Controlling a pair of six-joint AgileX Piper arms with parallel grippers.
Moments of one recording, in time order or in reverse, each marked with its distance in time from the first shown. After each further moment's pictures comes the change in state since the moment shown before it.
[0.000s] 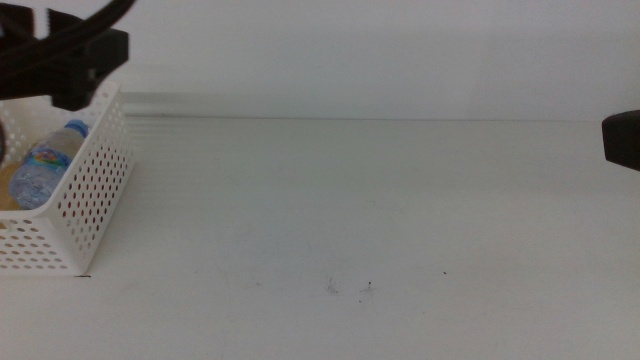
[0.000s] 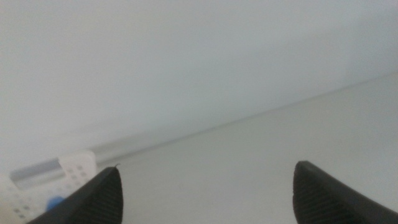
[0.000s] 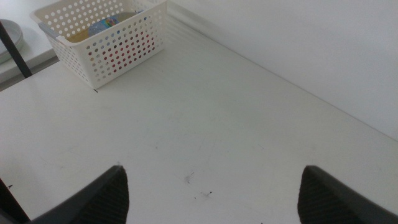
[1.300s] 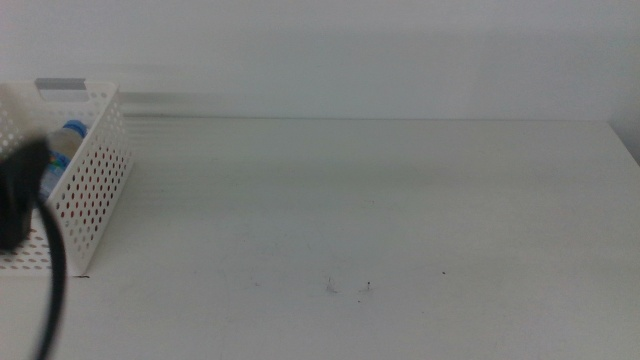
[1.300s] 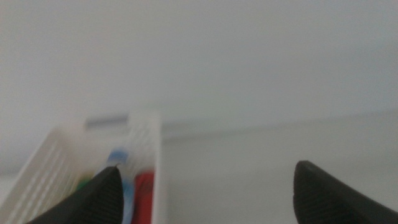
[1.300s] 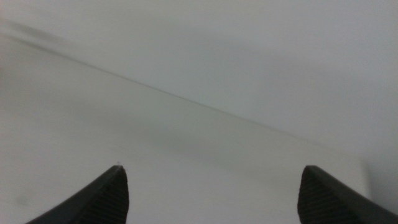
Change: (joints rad) left arm 0.125 -0.370 0.507 -0.022 -0.332 0.000; right arm -0.291 -0.321 0.650 -0.156 -0.564 0.000
